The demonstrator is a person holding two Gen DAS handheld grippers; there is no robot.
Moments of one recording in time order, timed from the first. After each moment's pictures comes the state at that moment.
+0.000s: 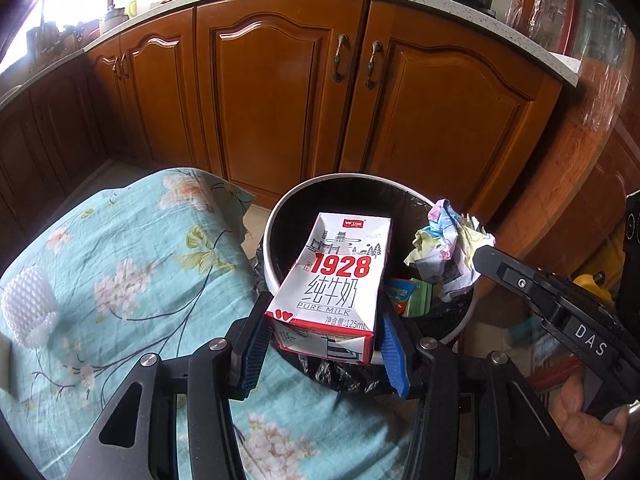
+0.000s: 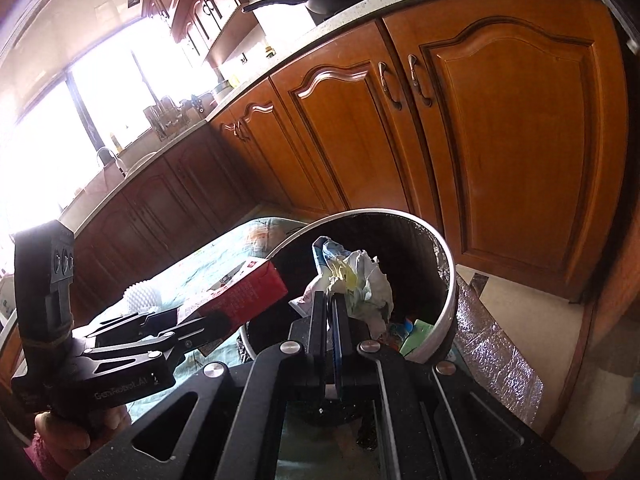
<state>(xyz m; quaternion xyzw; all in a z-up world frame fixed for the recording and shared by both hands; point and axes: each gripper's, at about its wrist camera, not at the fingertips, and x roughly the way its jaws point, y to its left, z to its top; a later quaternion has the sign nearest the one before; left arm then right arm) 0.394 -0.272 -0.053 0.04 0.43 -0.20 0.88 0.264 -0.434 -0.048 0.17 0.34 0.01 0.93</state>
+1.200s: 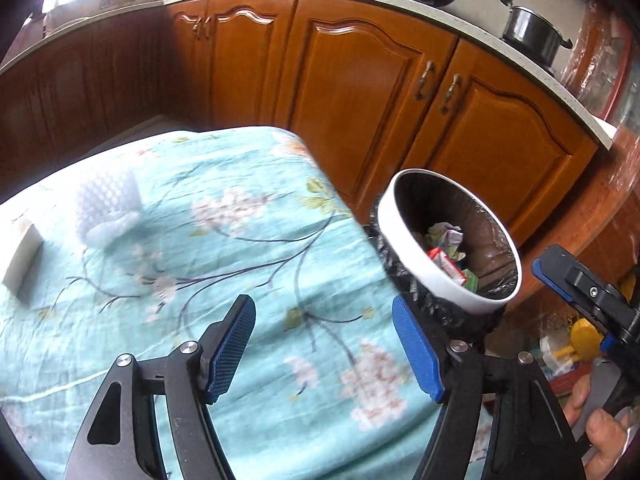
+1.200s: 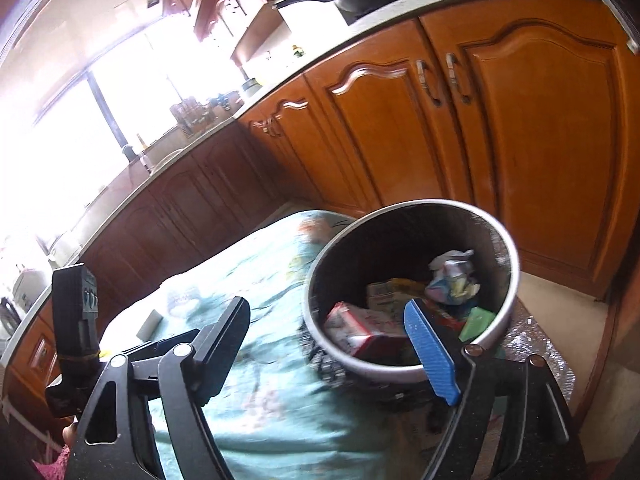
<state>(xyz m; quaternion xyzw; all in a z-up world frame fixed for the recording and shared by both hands) 0.343 -0.150 -0.063 -0.06 0.43 -0.12 0.89 0.256 -0.377 -0.039 0.17 0.33 0.07 0.92</state>
